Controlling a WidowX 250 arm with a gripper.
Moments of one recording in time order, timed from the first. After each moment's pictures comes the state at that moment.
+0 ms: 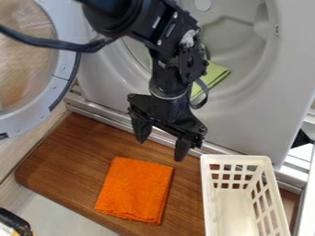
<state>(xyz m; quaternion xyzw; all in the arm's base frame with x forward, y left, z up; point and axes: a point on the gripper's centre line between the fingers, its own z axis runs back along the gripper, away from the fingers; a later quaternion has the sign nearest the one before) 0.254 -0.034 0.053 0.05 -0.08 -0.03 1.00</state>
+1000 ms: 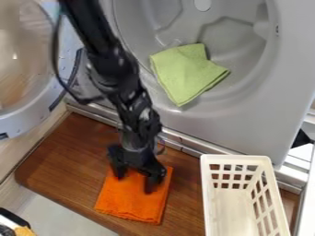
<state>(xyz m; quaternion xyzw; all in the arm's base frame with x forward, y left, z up) 0.260 0.025 -0.077 0.05 -0.05 0.00 1.00</state>
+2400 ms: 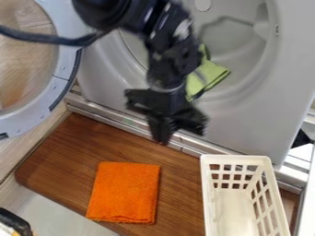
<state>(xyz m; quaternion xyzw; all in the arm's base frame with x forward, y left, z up) 0.258 -0.040 0.067 0.03 -0.10 0.01 0.99</state>
